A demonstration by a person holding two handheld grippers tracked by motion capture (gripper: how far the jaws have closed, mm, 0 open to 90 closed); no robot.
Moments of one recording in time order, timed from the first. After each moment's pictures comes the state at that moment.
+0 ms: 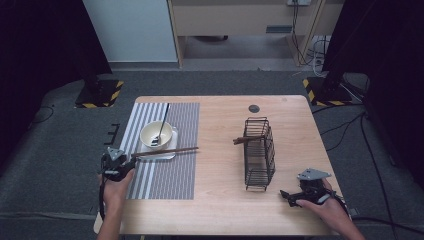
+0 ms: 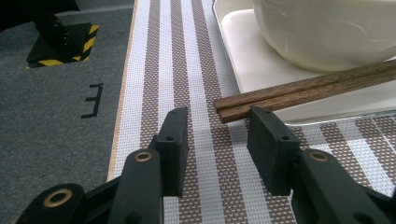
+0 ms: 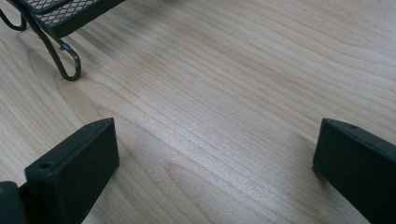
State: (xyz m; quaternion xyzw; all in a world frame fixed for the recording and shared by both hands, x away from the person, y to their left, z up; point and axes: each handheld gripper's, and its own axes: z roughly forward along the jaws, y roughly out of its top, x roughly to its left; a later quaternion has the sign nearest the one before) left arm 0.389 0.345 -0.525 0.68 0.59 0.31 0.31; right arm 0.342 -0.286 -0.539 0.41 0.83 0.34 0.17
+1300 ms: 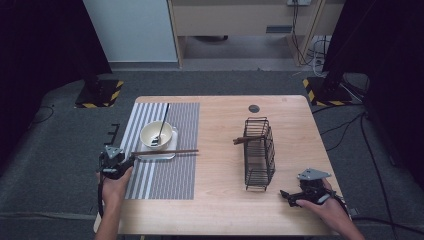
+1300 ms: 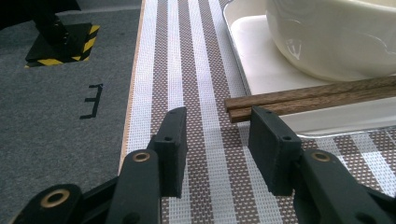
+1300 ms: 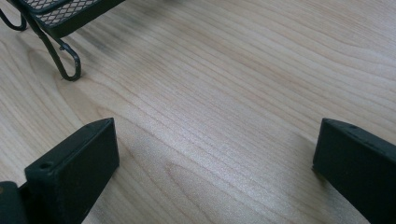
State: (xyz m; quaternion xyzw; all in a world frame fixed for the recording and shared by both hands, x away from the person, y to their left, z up) left arm 0.395 0.352 -0.525 0.67 0.60 0.31 0.31; right arm 0.342 -0.286 -0.538 0.41 0.83 0.34 0.17
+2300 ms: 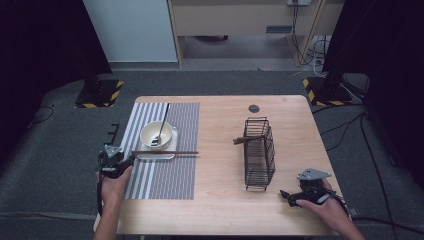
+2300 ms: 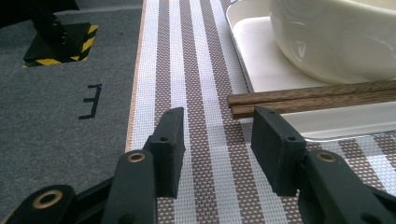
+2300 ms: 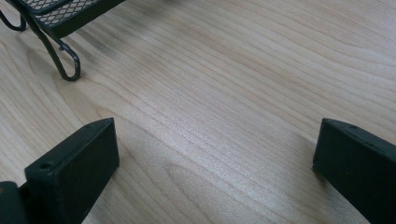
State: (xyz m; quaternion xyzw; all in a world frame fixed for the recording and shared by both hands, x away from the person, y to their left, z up) left arm 0.396 0.355 -0.523 0.67 0.60 0.30 0.32; right arm 0.342 -0.286 -0.538 0.41 0.83 0.34 0.17
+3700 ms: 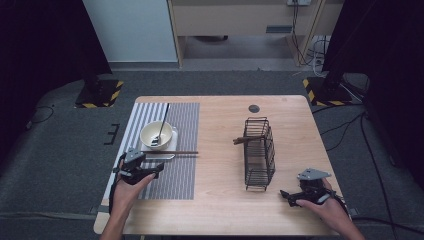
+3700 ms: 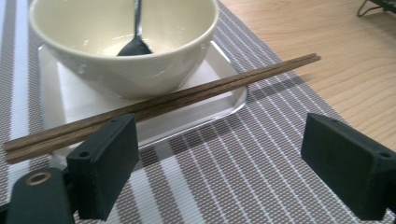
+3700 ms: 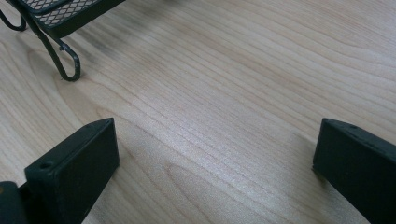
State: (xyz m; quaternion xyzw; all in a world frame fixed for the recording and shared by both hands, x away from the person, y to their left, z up) left arm 0.377 0.285 -0.502 0.75 0.48 0.20 0.41; right arm 0.342 -0.286 -0.539 0.41 0.83 0.34 0.17
